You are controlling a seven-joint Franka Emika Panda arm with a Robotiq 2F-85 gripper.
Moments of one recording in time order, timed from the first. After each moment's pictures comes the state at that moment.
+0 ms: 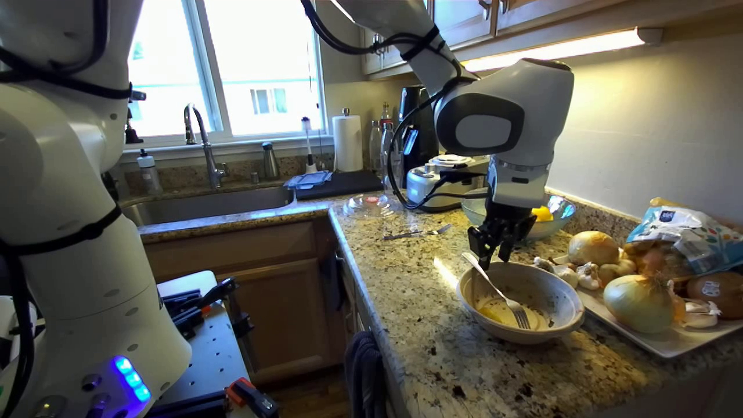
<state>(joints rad) -0.20 0.46 -0.17 -2.02 0.48 2.48 1.01</state>
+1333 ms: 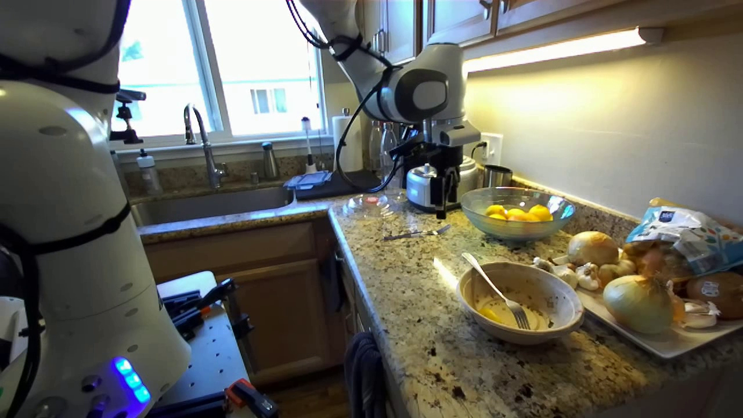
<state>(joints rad) 0.09 0.37 -0.12 -2.04 0.09 2.55 0.99</state>
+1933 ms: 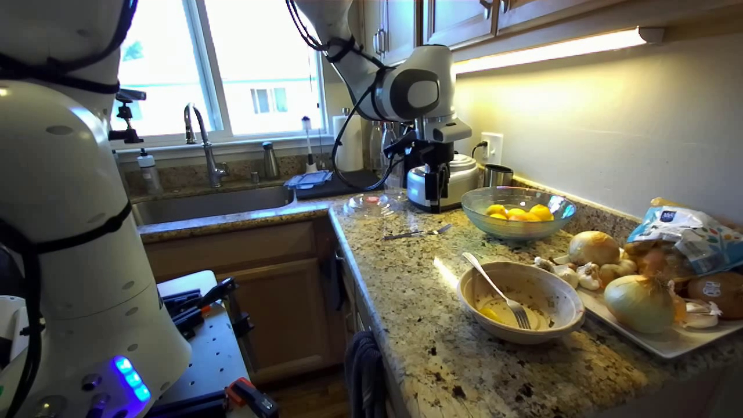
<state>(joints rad) 0.12 0.37 -0.10 -2.03 0.06 2.55 0.98</state>
